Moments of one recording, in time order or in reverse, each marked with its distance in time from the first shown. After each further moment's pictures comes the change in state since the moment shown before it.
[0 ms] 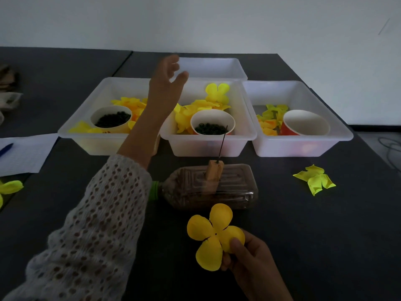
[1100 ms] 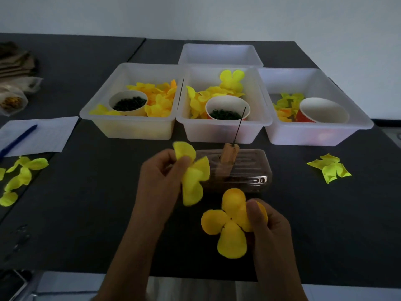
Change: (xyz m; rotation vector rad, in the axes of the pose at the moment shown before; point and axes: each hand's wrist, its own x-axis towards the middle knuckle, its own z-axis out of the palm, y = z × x) left_hand -0.225 0.018 -0.065 -0.125 -0.067 -0.339; right_hand -0.011 -0.004 0.037 -0.481 0.233 -0.494
